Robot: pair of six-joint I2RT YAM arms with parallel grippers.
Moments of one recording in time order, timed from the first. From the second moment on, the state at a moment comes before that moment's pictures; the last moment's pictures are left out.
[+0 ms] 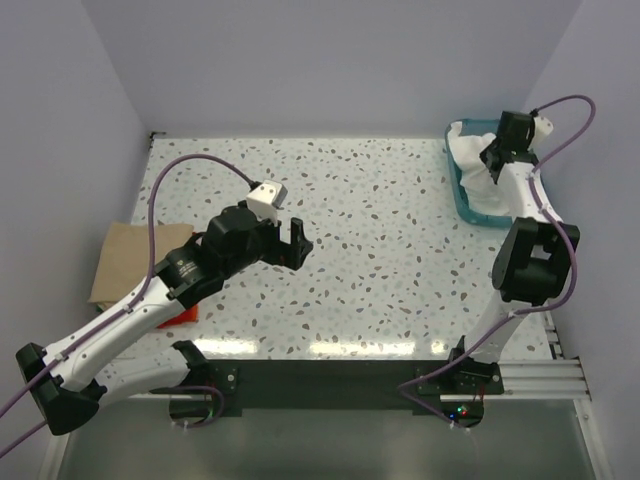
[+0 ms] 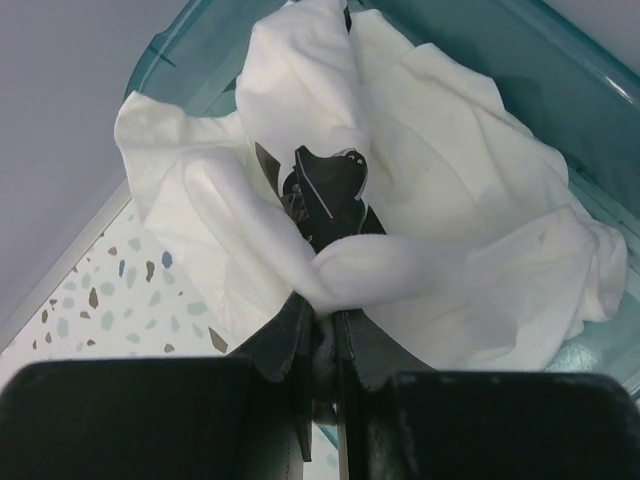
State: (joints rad) left arm -0.81 0.99 1.01 -0.46 -0.15 -0.36; right arm -0.19 1.88 1.61 -0.32 0.32 0.57
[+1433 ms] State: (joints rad) left arm -0.81 0.99 1.00 -0.43 -0.19 -0.38; right arm 0.12 1.45 2.15 -0.32 -0.13 0.67
